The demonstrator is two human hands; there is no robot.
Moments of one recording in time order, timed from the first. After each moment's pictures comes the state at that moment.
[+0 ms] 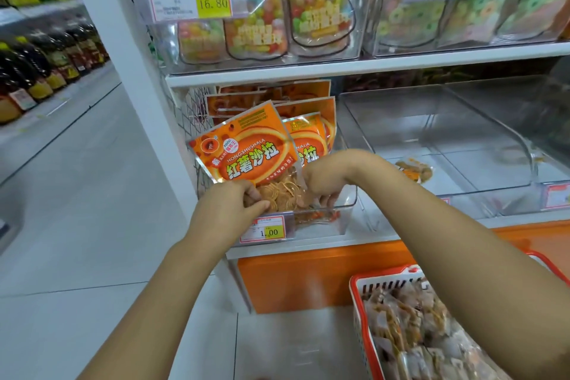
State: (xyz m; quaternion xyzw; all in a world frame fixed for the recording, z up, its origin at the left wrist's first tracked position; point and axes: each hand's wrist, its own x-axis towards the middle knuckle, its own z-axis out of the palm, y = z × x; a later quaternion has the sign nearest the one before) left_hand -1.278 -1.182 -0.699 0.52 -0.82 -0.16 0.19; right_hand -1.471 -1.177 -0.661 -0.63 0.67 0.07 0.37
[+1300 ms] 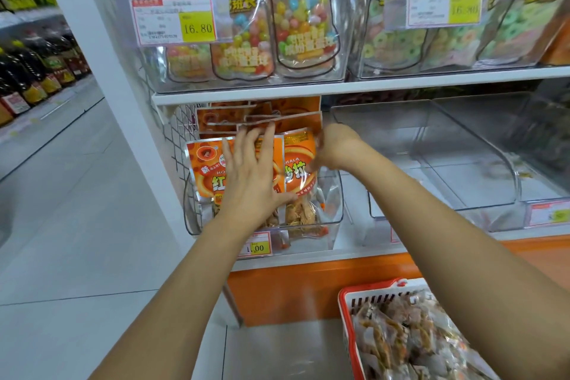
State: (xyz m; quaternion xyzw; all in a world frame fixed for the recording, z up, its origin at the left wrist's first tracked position) left_hand -1.342 -1.210 -0.693 0.42 -0.86 0.05 0.29; right_hand -1.508 -1.197 -0.639 -0.56 0.81 -0.11 0.15
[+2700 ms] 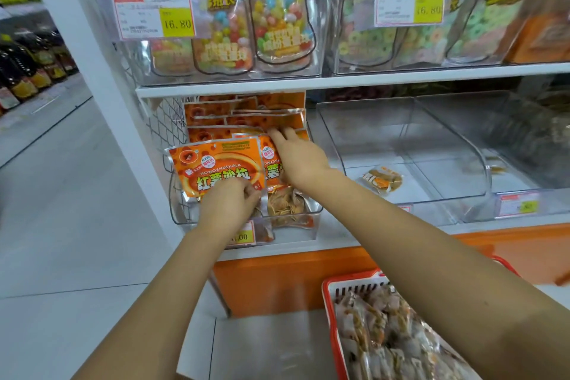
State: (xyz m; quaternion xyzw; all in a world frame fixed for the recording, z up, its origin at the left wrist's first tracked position) left_hand -1.330 -1.196 -0.715 0.53 -0.82 -0.12 0.19; right_hand -1.482 -1.189 -0.677 -0.68 0.73 -0.11 -0.04
